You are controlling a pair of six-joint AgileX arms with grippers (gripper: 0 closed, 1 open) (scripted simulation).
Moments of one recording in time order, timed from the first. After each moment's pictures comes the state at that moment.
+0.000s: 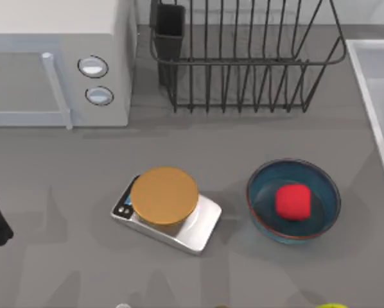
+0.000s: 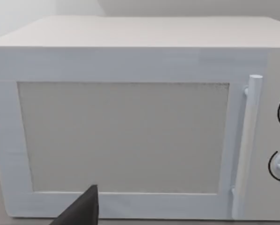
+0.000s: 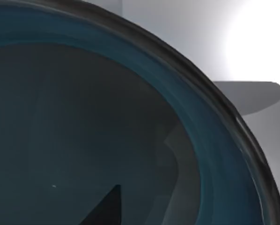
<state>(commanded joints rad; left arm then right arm) 0.00 0.00 0.00 0.00 0.00 0.00 -0.38 2.71 2.21 -0.98 -0.03 -0.35</state>
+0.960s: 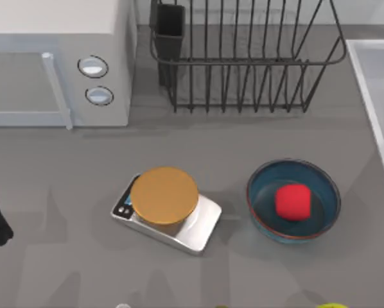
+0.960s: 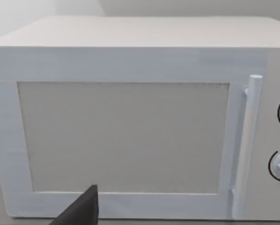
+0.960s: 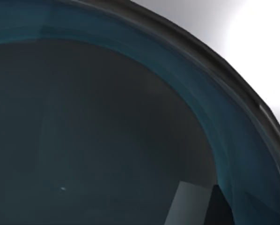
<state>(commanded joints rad) 0.00 0.00 0.00 0.00 0.00 0.00 -0.38 2.71 2.21 -0.98 -0.03 -0.35</state>
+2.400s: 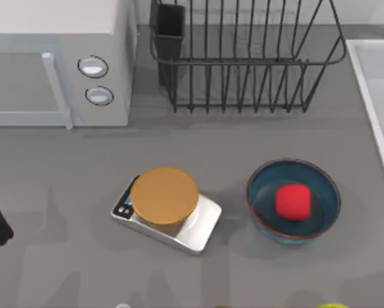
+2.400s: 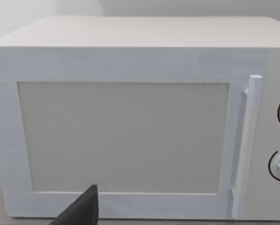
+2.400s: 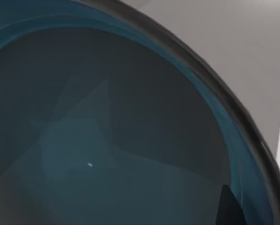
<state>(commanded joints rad) 0.00 0.00 0.00 0.00 0.00 0.00 -0.79 1.53 1.63 -1.60 -0.07 -0.78</state>
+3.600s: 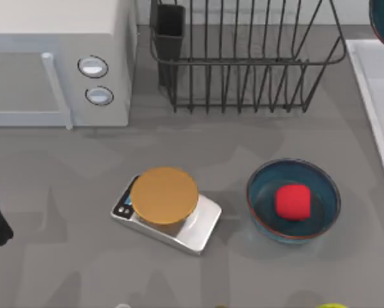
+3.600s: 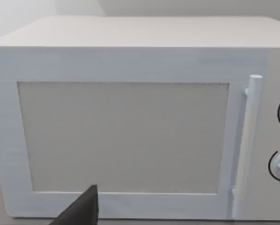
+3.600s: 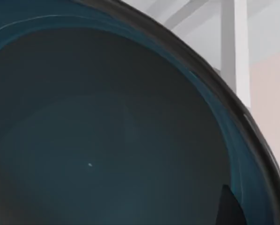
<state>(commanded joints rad) 0.00 0.00 0.00 0.00 0.00 0.00 0.12 1.68 1.62 -0.69 0.43 -0.38</state>
